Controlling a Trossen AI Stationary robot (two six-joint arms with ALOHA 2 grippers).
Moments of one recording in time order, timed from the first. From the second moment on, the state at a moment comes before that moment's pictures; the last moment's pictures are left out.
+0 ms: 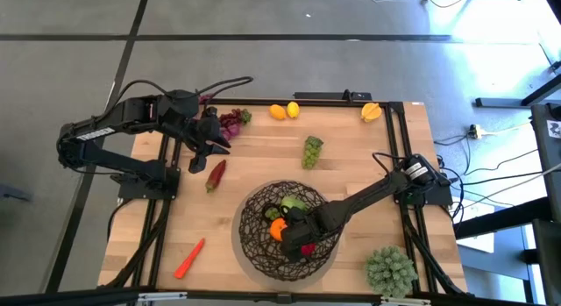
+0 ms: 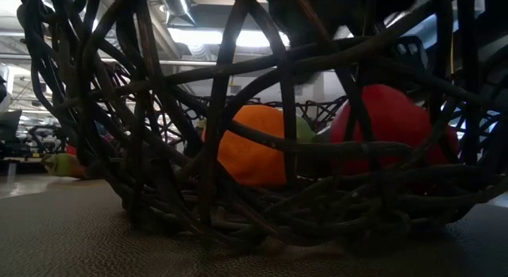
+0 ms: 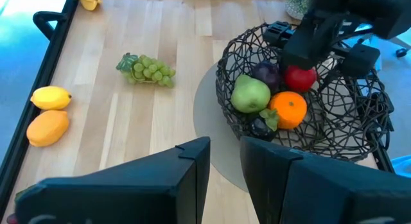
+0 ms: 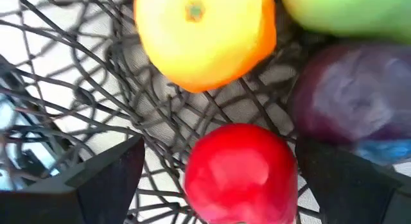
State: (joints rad) left arm 0.18 1.05 1.37 -0.95 0.16 0.08; right arm 0.45 2.03 1.62 -0.82 0.03 1.22
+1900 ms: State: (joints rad) left arm 0.21 1.05 1.37 -0.95 -0.01 0.00; right arm -0.22 2.03 1.84 -1.36 0.07 0.94
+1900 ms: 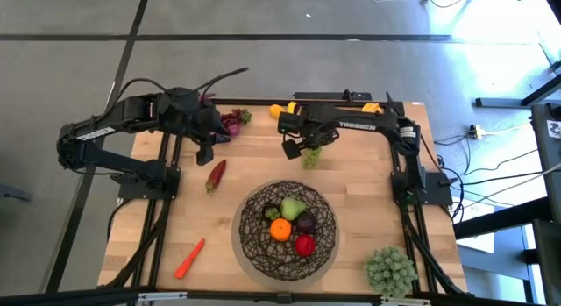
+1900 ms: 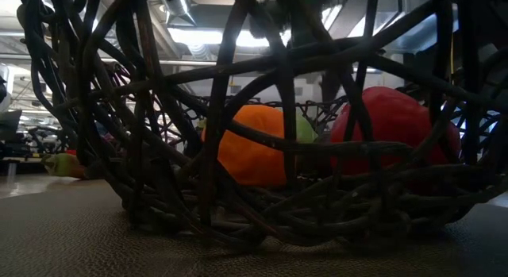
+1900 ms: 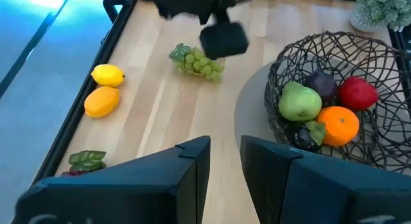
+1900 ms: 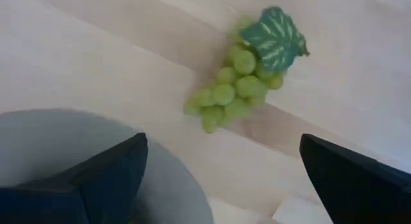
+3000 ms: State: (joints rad) left arm 0.21 1.05 1.37 -0.95 -0.12 -0.06; right arm -0.32 2.03 1.40 -0.78 0.00 0.94
